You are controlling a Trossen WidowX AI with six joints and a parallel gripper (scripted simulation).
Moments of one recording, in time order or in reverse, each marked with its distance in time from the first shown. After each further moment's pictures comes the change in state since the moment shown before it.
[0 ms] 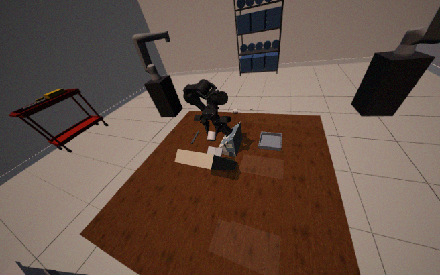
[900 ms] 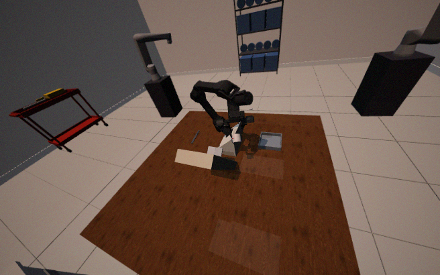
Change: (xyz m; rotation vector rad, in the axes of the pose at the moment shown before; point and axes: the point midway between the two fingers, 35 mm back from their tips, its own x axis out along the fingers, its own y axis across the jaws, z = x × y) arm 0.005 0.118 -0.027 -0.227 0.047 0.128
